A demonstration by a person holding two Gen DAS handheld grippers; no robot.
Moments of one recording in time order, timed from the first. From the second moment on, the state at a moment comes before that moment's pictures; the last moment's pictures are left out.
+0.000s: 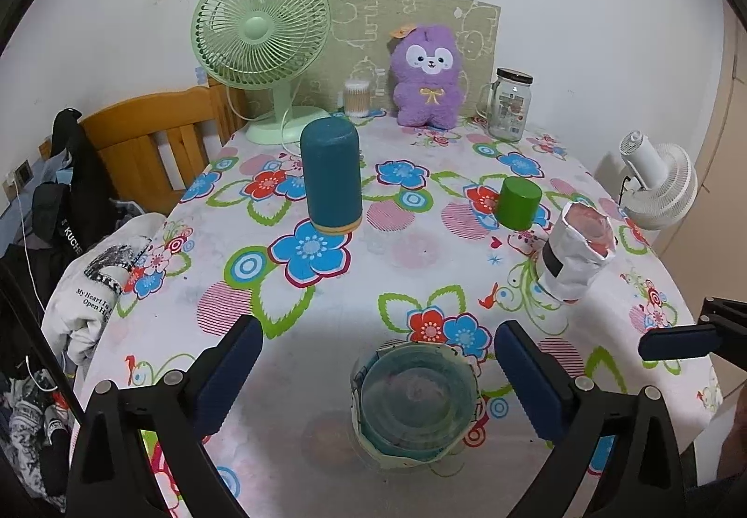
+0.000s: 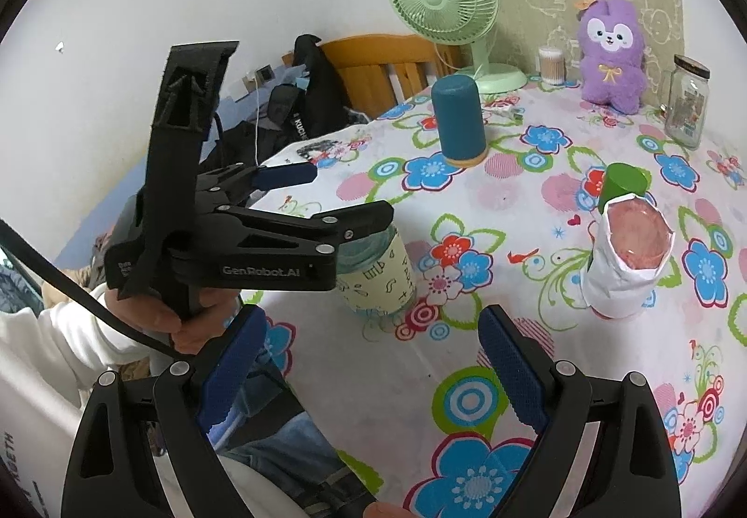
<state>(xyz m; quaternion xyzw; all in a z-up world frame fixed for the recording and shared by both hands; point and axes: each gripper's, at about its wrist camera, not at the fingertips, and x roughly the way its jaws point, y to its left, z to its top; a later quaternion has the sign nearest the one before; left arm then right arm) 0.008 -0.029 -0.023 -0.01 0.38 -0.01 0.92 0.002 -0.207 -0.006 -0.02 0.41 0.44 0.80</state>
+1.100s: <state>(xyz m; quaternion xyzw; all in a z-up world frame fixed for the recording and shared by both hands) -0.002 -0.001 0.065 -0.04 0.29 0.02 0.96 -0.009 -0.199 0.071 -0.04 0.30 0.34 0.89</state>
